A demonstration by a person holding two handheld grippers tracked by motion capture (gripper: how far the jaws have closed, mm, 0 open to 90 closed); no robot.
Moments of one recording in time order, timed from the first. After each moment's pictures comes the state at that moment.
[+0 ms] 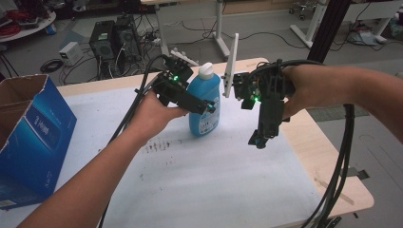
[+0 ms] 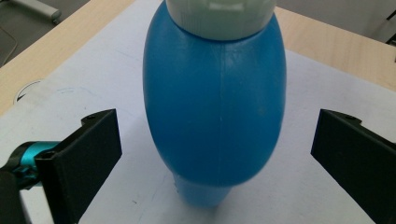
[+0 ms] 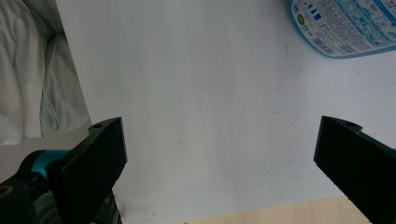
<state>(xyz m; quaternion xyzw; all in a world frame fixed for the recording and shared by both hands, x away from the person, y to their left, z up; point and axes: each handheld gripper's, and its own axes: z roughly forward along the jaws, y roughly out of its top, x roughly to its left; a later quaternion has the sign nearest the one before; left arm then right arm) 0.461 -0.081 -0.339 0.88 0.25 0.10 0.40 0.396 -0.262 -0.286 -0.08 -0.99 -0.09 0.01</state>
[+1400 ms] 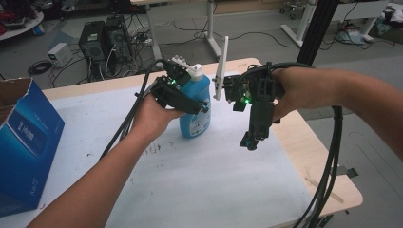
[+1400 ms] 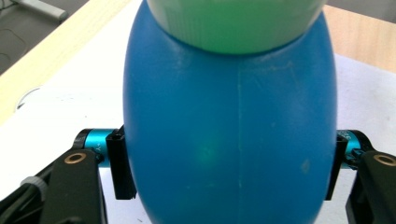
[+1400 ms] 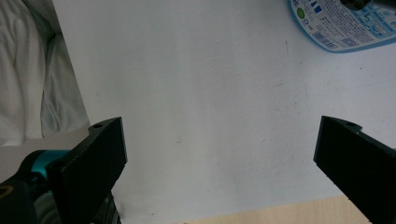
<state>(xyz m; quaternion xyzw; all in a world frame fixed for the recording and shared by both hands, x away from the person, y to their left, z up) 0.468 -0.095 -0.350 0.88 0.24 0.12 0.38 0.398 -0.267 -0.290 -0.09 -0.99 -0.09 0.01</state>
